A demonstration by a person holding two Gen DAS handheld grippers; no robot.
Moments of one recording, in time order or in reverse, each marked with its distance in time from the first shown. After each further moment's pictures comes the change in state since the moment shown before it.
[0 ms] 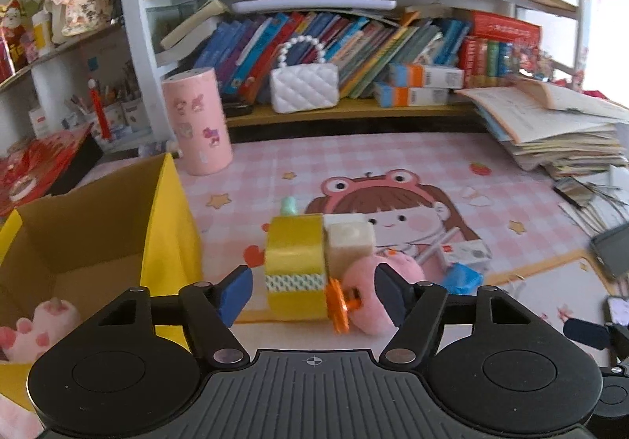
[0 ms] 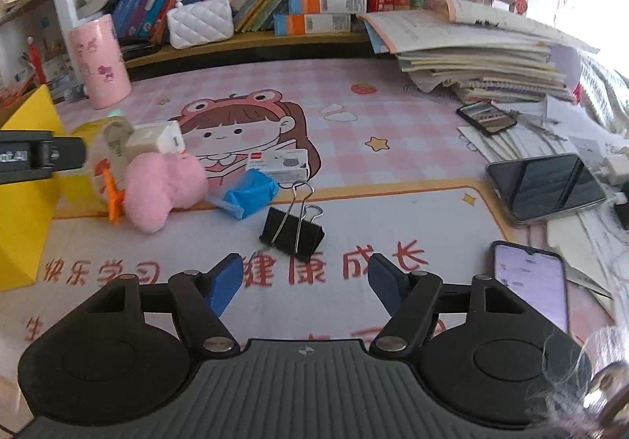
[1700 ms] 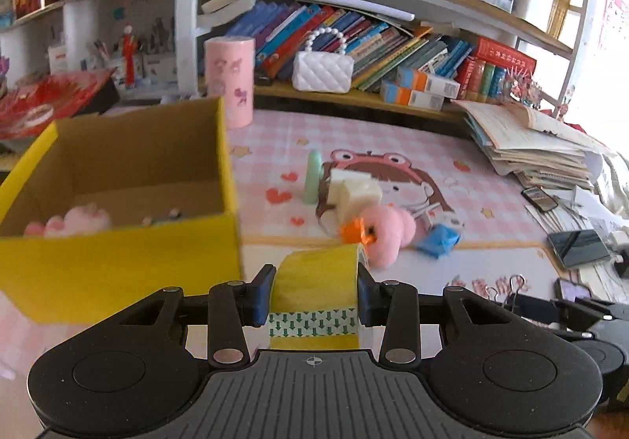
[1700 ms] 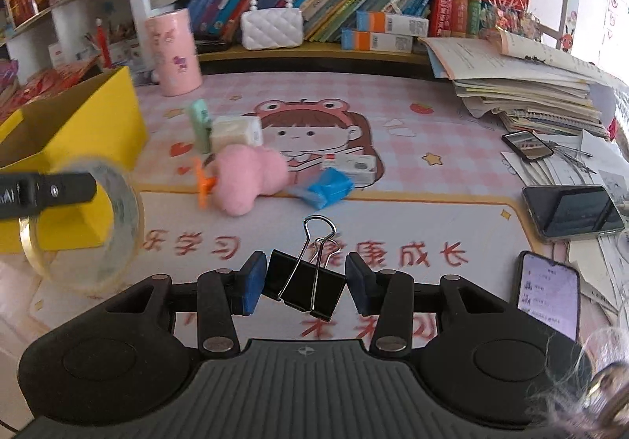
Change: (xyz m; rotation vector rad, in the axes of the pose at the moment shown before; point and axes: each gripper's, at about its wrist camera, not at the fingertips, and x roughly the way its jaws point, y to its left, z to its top) left arm -0.069 0.054 -0.055 -0.161 0.027 -0.108; right arm -0.060 0.038 -0.025 -0.142 -0.039 0.130
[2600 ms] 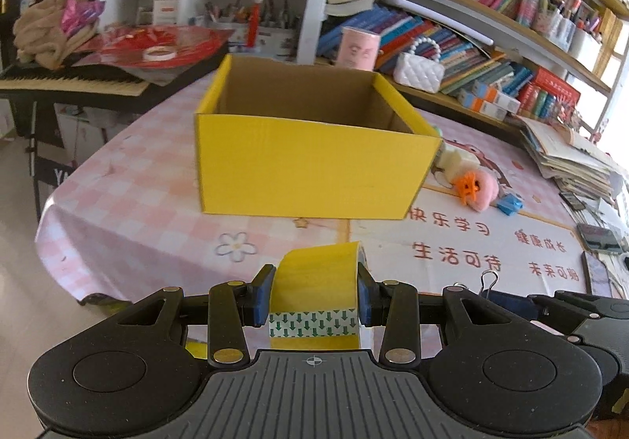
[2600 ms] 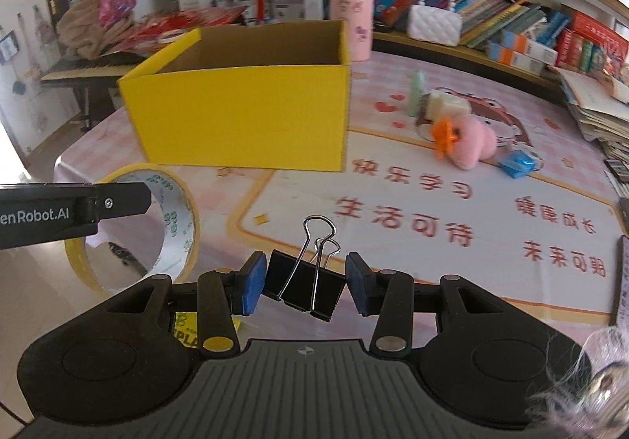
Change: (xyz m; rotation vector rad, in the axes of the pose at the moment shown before) left arm -0.111 0.139 -0.080 -0.157 0.004 0.085; right arm -0.063 0.182 -0.058 -0.194 0.047 0.192
